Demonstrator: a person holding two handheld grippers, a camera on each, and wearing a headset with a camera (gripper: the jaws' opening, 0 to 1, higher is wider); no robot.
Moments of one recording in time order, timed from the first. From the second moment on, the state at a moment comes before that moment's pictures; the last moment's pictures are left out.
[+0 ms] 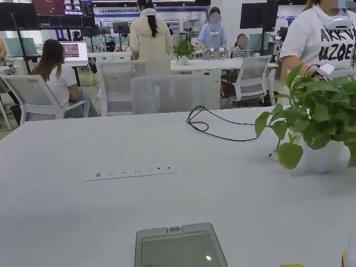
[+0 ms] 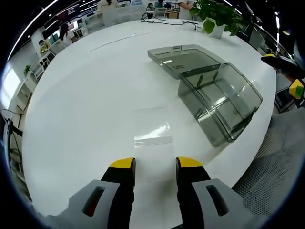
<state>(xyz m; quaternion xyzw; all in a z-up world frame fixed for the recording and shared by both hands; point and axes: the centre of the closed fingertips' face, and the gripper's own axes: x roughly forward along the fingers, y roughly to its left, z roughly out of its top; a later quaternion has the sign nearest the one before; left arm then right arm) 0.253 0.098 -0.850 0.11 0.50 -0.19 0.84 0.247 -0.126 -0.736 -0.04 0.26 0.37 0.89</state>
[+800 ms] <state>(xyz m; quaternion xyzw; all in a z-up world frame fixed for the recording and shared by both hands) 0.257 0.097 -0.835 0.03 0.45 -0.17 0.88 0.247 -0.109 -0.733 0.02 0.28 0.34 0.90</state>
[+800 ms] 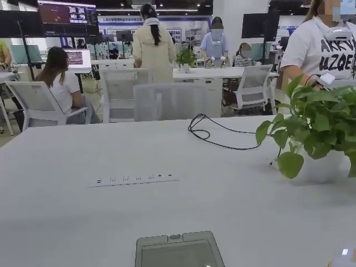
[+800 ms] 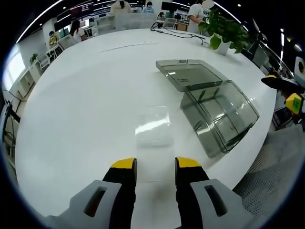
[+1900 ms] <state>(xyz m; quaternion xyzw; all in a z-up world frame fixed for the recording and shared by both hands) 0.245 0.065 -0.739 -0.10 0.25 -0.20 0.94 0.239 -0.022 -0.724 0.17 0.28 0.36 0.87</state>
